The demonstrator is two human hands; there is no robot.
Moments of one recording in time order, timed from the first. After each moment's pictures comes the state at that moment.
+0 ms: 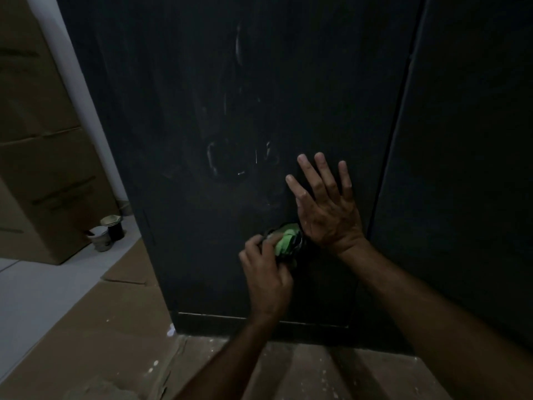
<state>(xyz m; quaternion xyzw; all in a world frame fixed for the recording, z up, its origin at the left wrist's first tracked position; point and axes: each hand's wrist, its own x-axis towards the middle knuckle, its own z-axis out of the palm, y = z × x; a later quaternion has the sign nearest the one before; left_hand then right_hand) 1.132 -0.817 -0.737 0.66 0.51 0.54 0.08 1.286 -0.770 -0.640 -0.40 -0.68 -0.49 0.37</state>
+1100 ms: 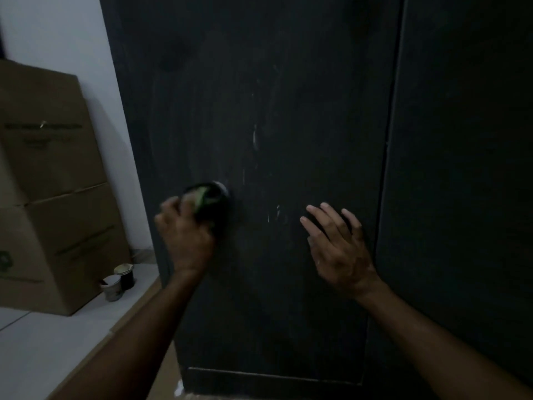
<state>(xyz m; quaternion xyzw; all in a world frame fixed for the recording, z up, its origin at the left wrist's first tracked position) 0.987 -0.732 -0.571 0.62 0.51 0.59 -0.13 1.289 -0.804 -0.595 -0.43 -0.68 -0.47 0.37</state>
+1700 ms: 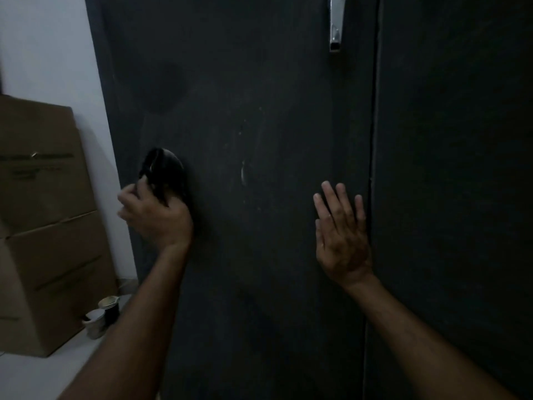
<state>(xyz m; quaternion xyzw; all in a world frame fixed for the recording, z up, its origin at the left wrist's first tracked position) 1.002 -0.714 -0.465 0.43 0.54 0.71 -0.11 1.303 -0.778 -0.531 -0.46 -0.59 -0.48 0.45</state>
